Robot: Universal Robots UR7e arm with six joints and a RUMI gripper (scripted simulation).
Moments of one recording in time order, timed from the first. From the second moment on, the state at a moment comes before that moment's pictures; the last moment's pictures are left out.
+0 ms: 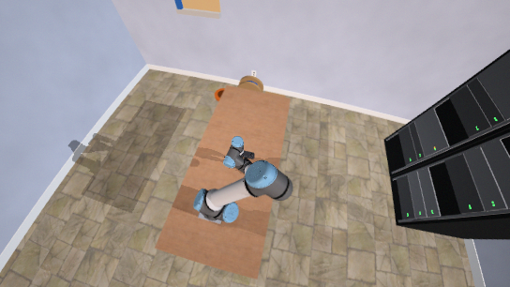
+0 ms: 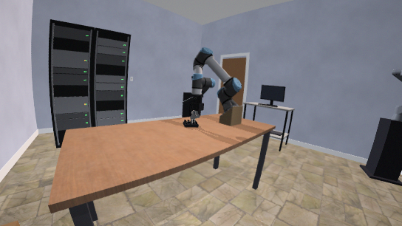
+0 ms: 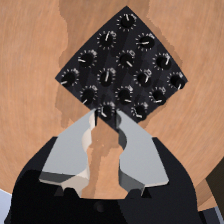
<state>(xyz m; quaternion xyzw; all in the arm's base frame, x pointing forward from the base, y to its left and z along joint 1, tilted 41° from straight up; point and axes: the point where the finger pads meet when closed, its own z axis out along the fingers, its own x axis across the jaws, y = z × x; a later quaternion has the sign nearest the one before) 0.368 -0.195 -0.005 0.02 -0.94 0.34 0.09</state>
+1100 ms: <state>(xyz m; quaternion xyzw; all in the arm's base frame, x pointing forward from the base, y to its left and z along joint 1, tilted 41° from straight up) 0.368 -0.195 -0.005 0.02 -0.94 0.34 0.09</state>
